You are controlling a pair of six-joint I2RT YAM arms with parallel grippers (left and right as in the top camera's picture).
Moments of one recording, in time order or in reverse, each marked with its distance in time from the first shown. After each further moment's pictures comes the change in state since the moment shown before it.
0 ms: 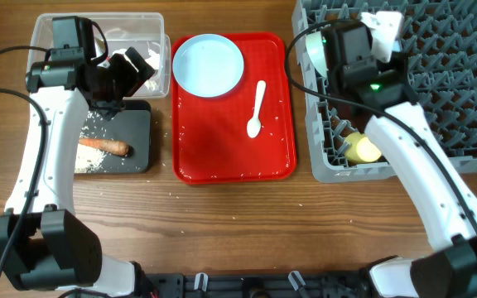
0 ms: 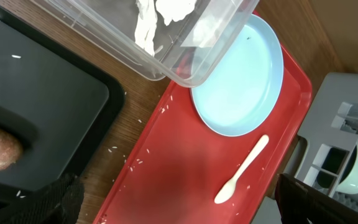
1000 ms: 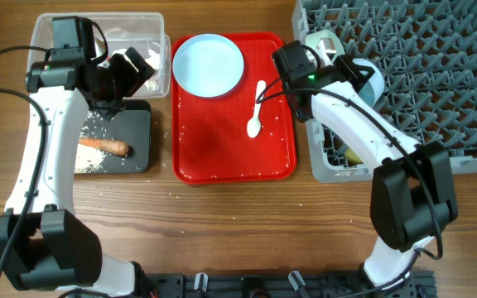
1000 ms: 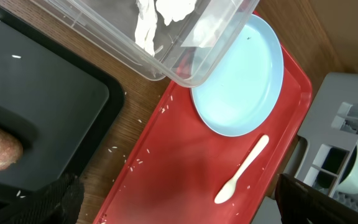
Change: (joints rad) left arm 0.000 0.000 0.000 0.000 0.000 0.000; right arm 0.082 0.325 0.005 -0.079 0.247 -0.498
